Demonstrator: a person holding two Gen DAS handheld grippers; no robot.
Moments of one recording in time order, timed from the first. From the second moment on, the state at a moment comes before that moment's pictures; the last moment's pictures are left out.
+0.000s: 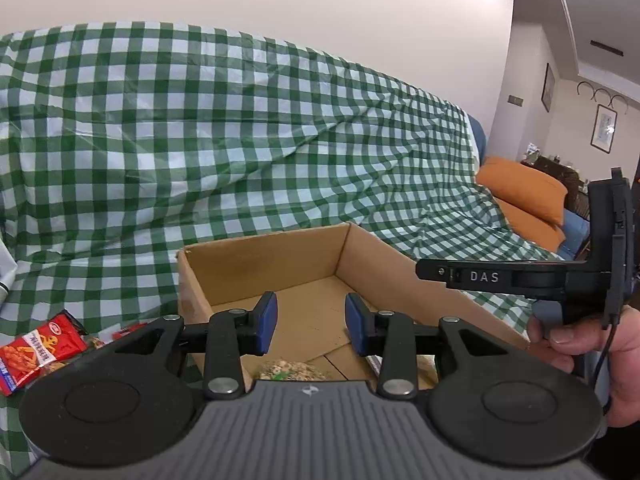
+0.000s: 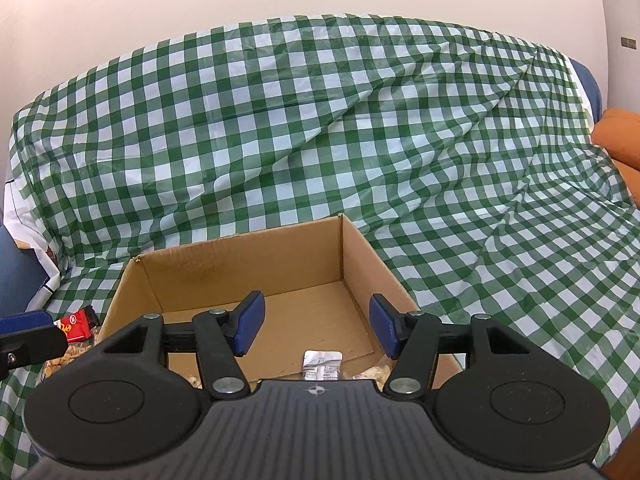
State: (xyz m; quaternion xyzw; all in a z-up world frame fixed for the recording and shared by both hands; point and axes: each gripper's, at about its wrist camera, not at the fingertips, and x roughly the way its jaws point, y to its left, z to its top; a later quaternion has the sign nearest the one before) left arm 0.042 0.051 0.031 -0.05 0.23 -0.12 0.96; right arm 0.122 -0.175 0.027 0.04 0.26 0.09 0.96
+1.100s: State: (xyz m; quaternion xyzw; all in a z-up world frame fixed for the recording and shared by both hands) left arm 0.087 0.174 0.006 0.00 0.35 0.04 0.94; right arm 0.114 -0.118 0.026 0.02 0.26 0.16 0.95
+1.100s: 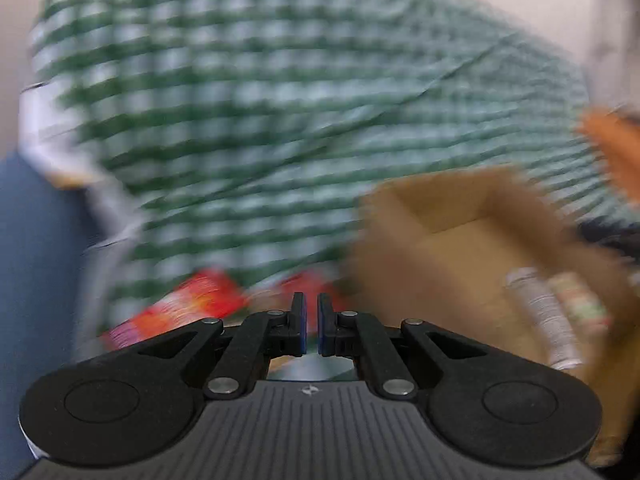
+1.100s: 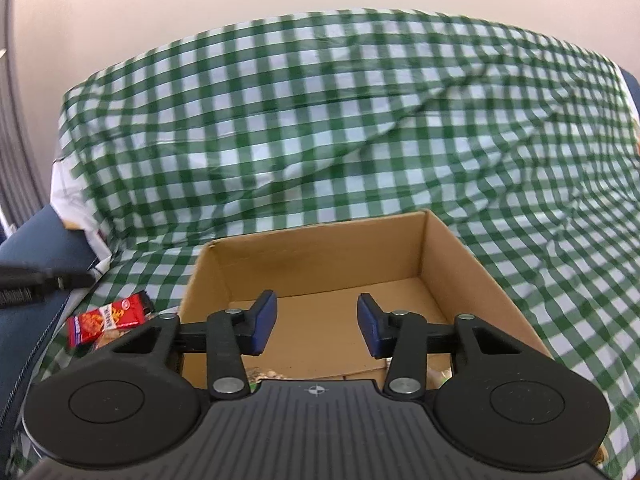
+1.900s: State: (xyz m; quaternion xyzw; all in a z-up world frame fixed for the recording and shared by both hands) left arm 0.105 0.294 -0.048 -0.28 0.44 0.13 0.84; right arm 0.089 0.021 0.024 0.02 0.32 0.36 0.87
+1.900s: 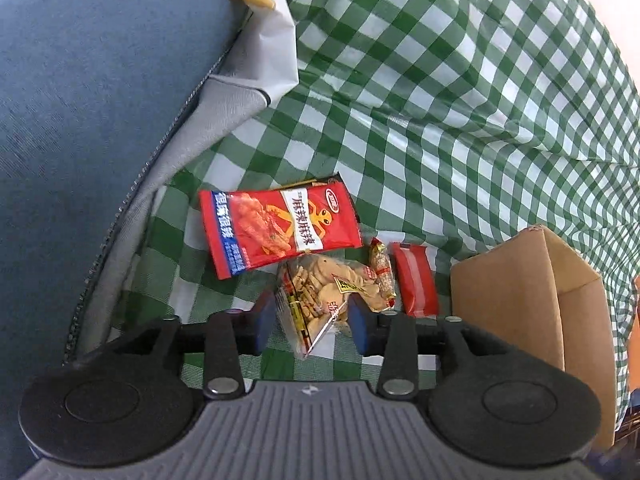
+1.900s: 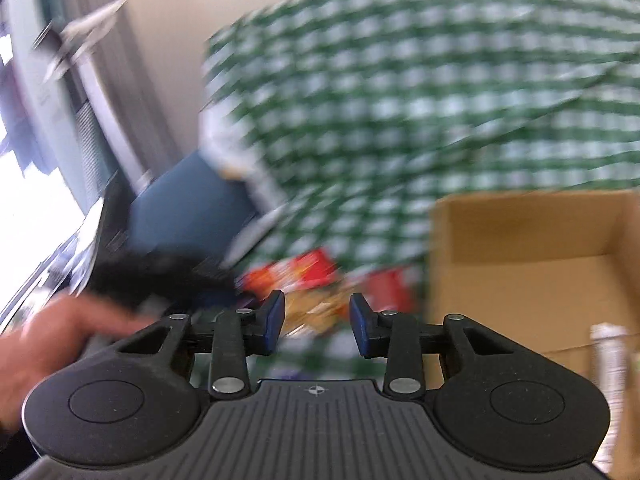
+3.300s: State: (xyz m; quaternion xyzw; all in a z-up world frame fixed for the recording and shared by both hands) left arm 0.133 0.292 -0.079 -0.33 0.46 0.14 0.81; right arm 0.079 0.090 -0.071 -0.12 0.45 0.34 0.82
